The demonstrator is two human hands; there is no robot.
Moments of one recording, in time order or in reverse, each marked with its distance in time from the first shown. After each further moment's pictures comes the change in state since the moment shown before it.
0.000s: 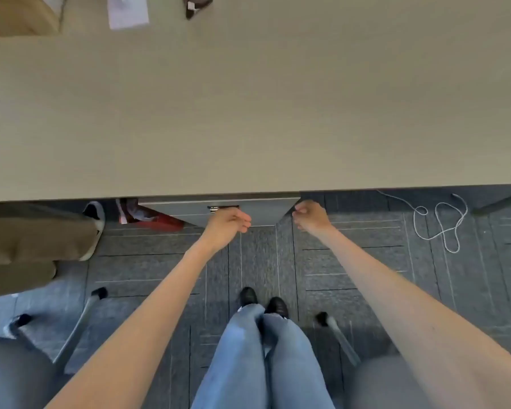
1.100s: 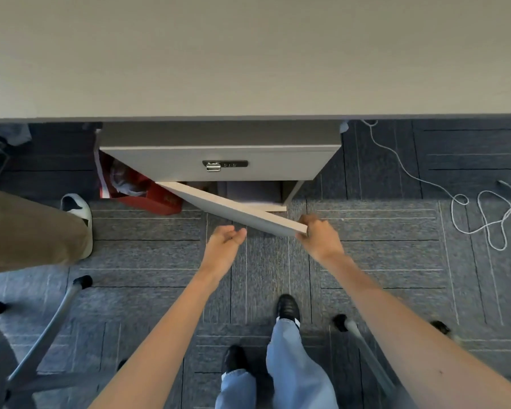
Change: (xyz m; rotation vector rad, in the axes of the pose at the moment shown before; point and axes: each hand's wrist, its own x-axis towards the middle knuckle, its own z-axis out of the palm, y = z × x) left_hand 0.049 -0.158 0.062 -0.242 0.211 -0.153; right_hand 0.059 0.130 0.100 -0.550 0.065 -0.312
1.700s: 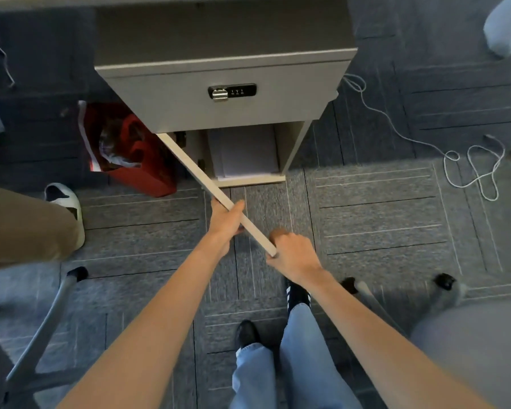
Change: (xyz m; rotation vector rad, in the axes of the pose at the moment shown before) left_hand 0.015 -0.069 -0.005 -0.231 -0.018 -0.036; right_hand -0.110 -0.050 0.112 -0.155 -0.054 -0.160
